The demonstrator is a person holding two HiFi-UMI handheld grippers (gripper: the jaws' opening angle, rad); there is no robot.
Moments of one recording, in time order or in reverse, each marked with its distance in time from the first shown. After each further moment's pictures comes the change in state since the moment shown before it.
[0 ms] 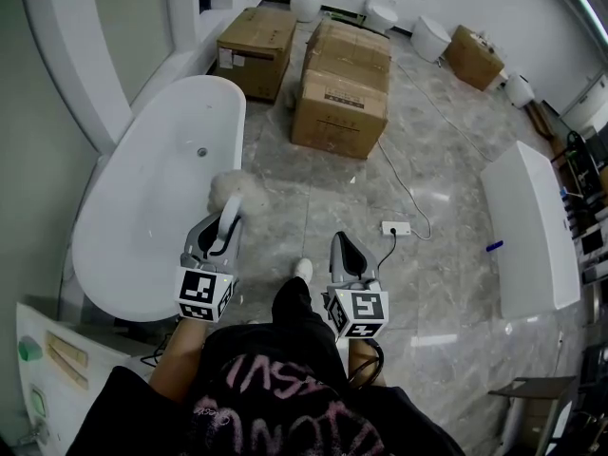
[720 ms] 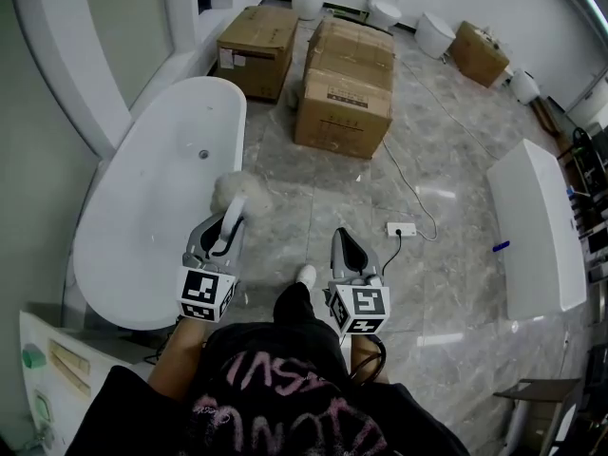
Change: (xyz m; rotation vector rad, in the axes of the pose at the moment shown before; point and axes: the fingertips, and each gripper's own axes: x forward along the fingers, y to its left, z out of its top) left arm 0.036 0.004 -0.009 0.038 0.028 -0.025; right arm 0.038 -0.017 -0.004 0.005 0.002 0.013
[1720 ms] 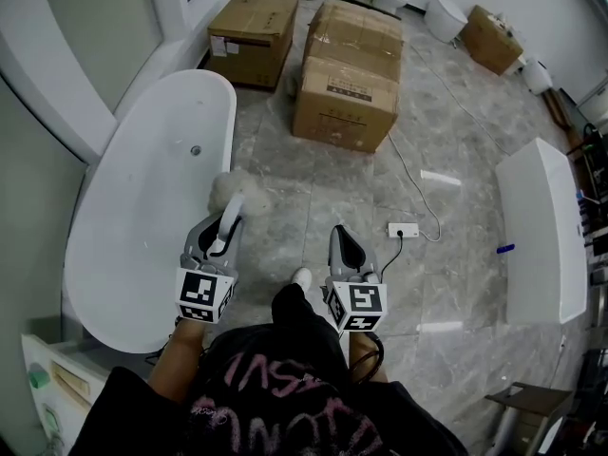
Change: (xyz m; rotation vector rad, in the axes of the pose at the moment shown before) left arm 0.138 0.031 -0.011 -0.019 0.083 0.001; right arm 0.124 -0.081 -0.012 0.038 0.097 0.004
